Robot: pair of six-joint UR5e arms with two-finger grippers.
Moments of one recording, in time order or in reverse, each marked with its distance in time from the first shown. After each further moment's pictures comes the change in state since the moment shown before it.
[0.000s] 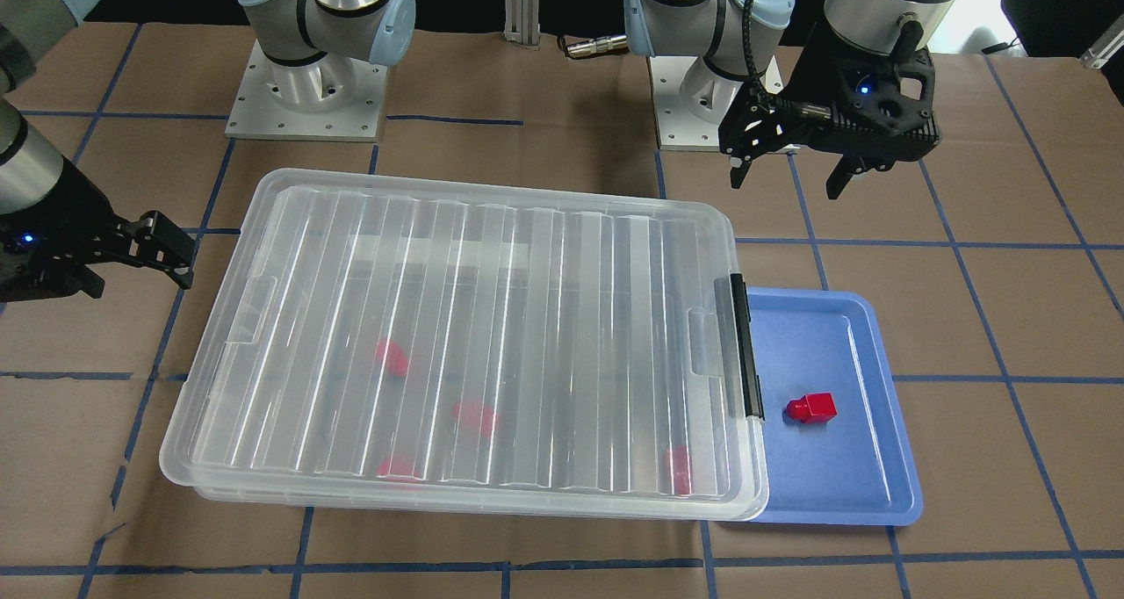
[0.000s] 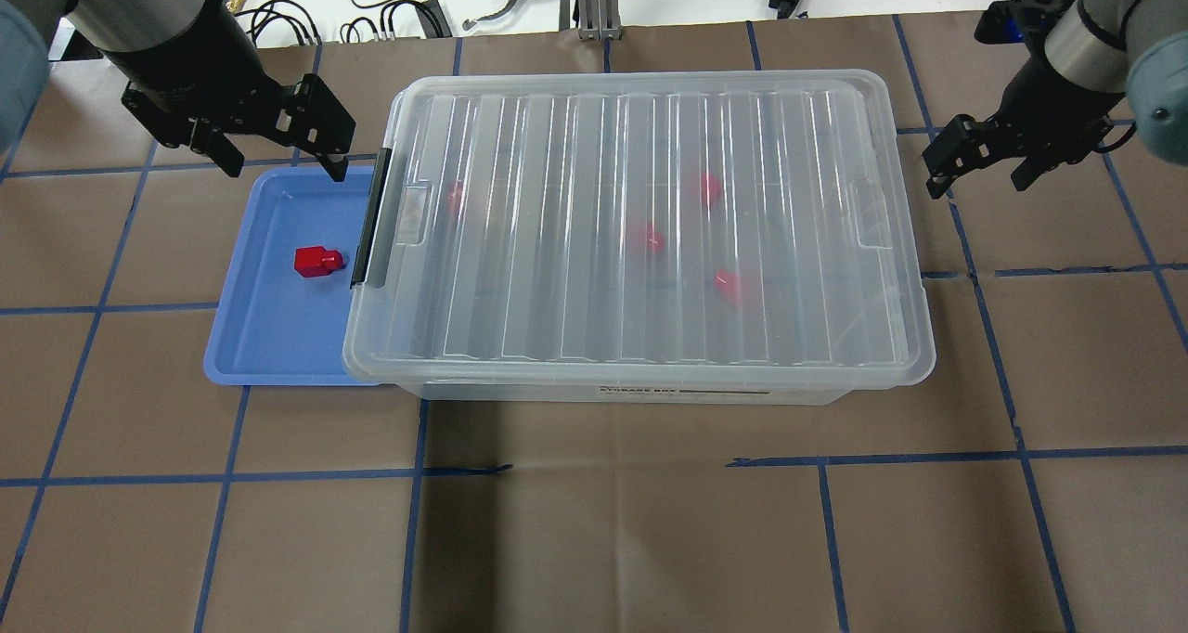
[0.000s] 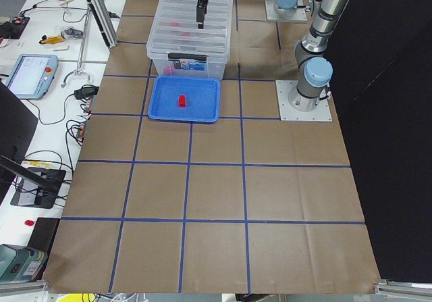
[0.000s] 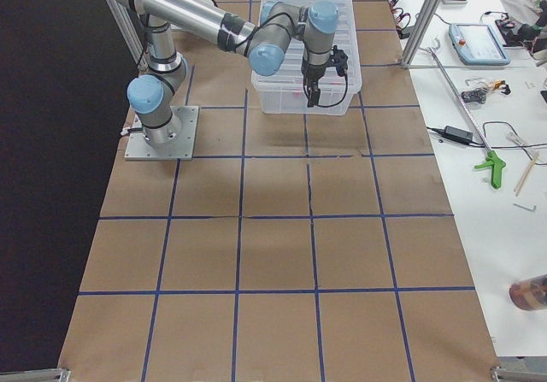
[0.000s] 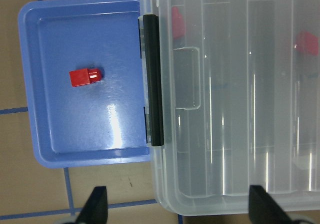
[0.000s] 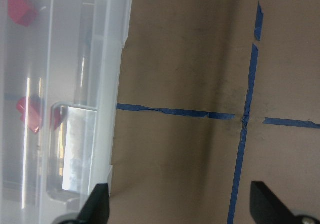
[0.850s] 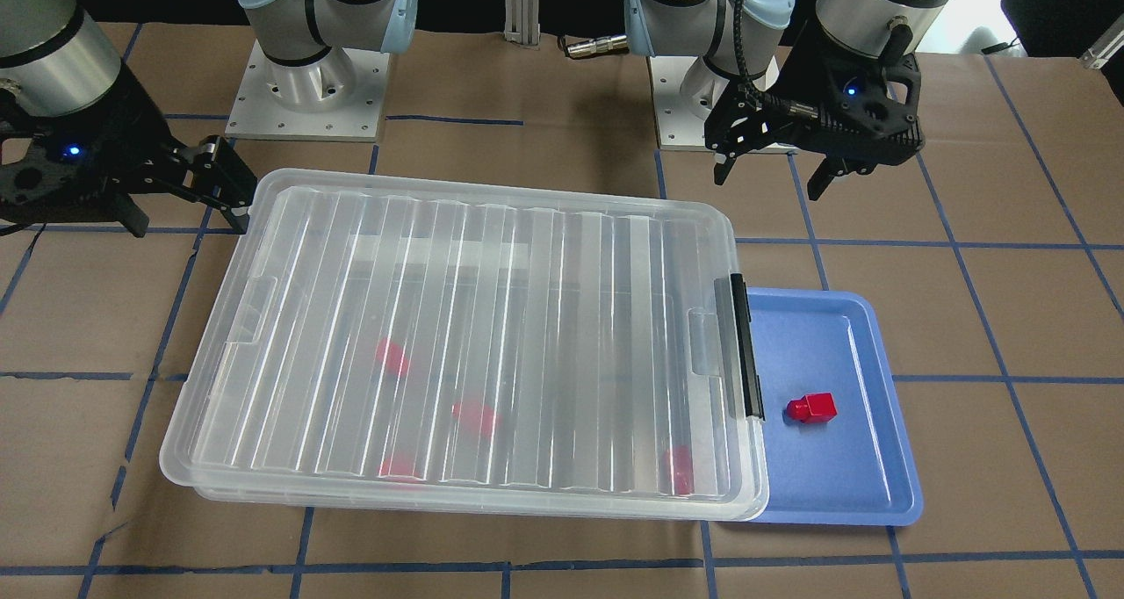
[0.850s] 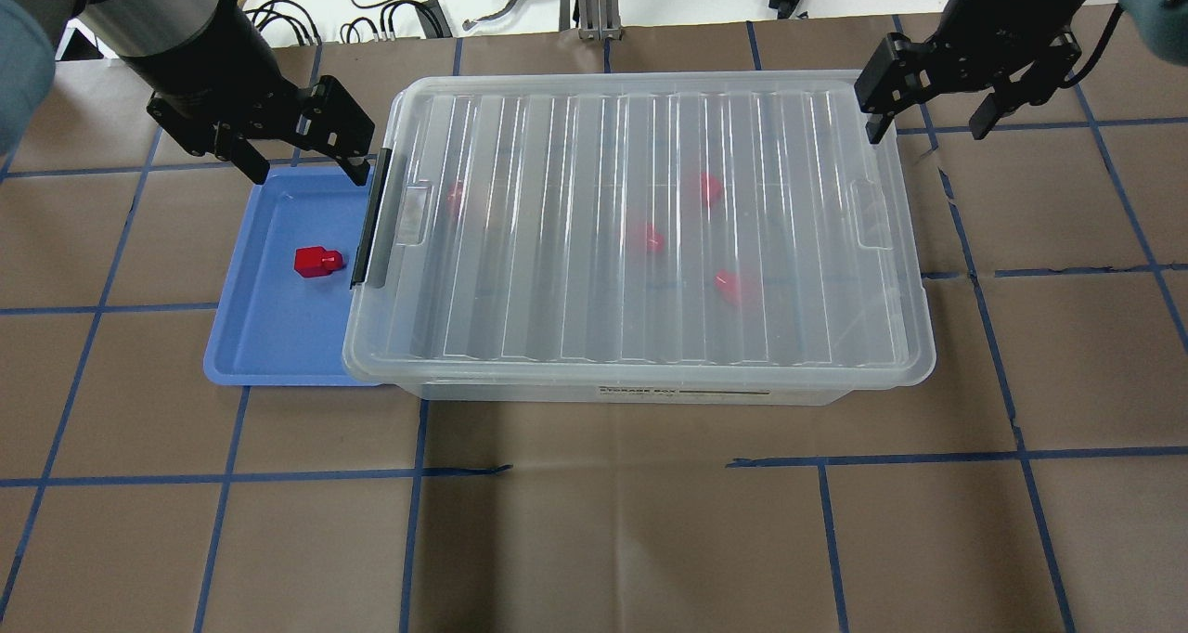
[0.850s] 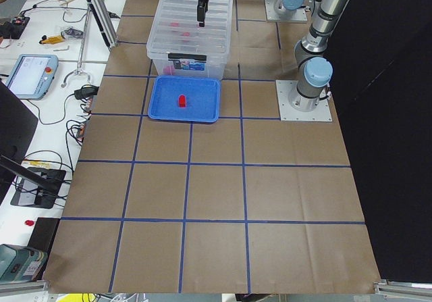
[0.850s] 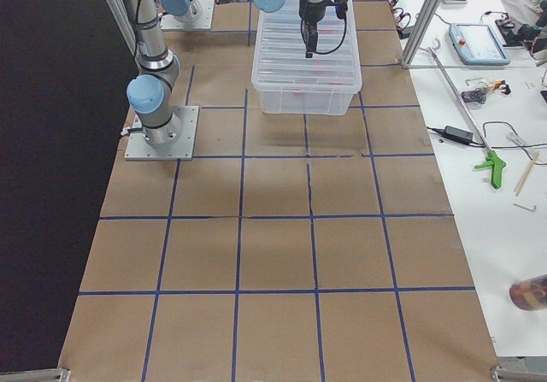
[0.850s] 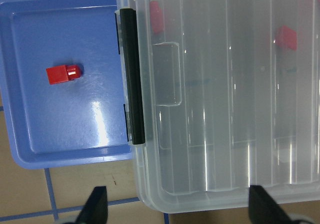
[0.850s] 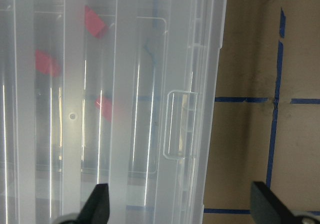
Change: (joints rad) left arm -0.001 -0.008 0.001 -0.023 -0.030 0.012; right arm 0.198 -0.028 -0.171 0.186 -0.030 0.251
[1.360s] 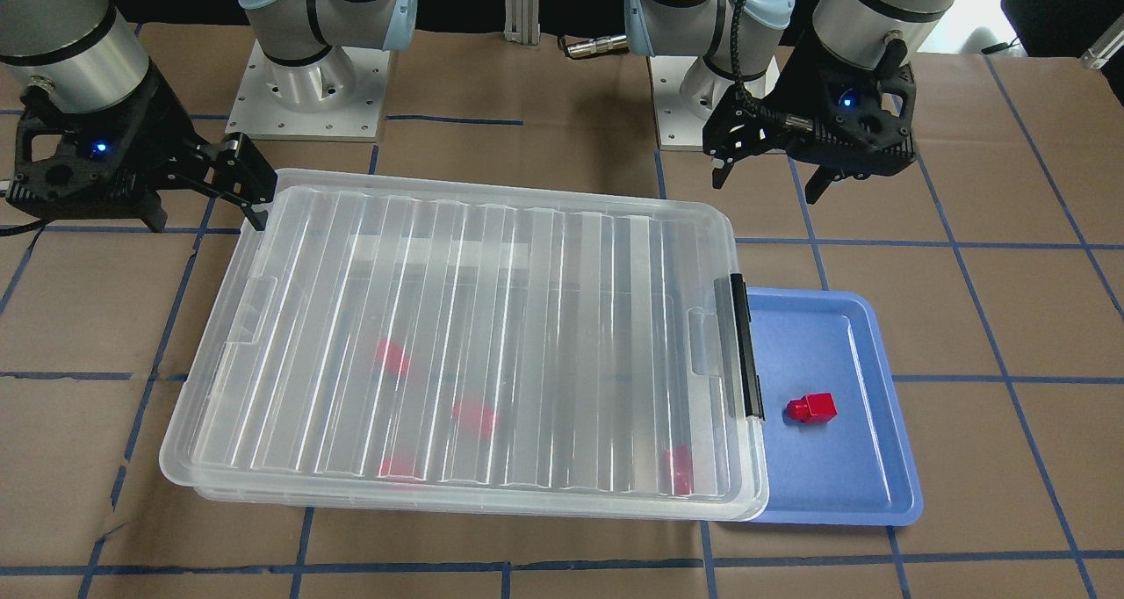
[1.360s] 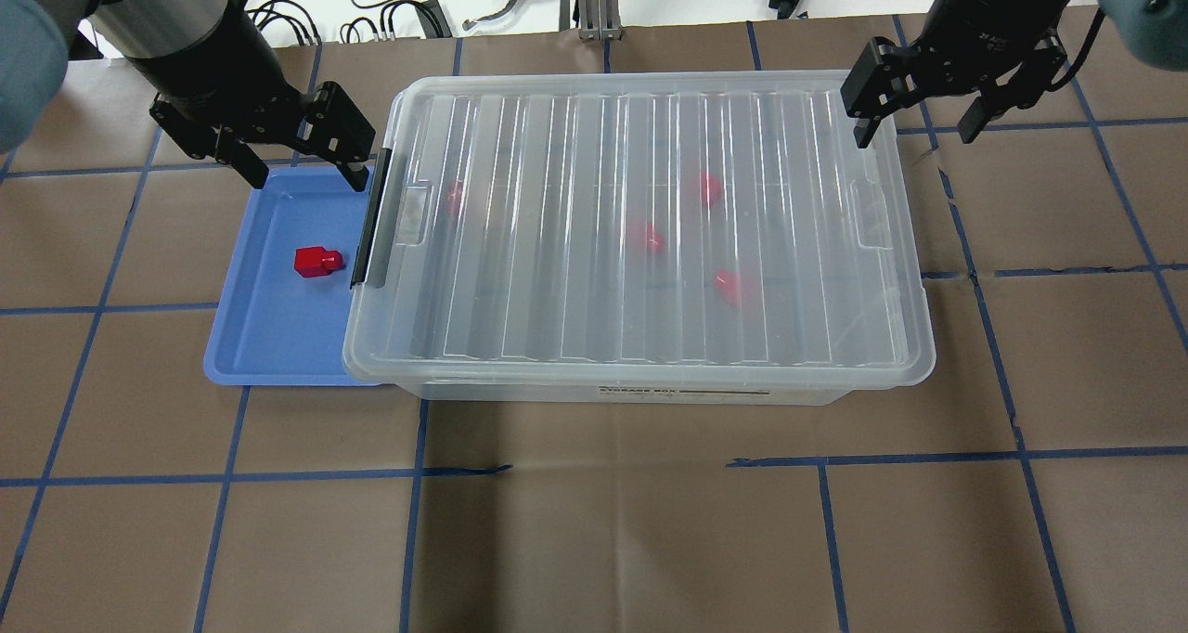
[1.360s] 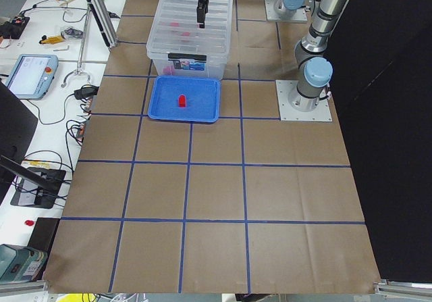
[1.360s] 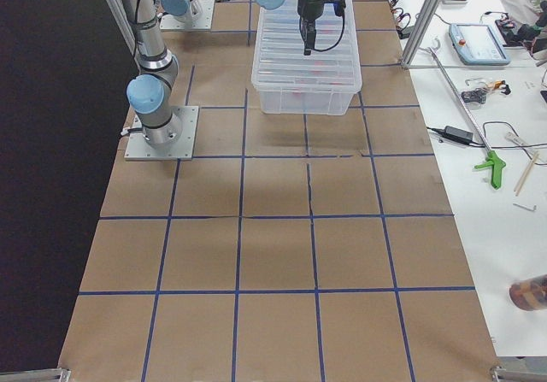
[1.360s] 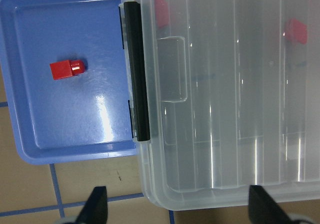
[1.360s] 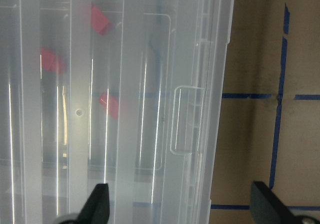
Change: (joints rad) left arm -0.005 -0.010 0.004 -0.010 0.025 -0.001; right arm 0.013 -0.009 -0.002 0.016 -0.001 0.033
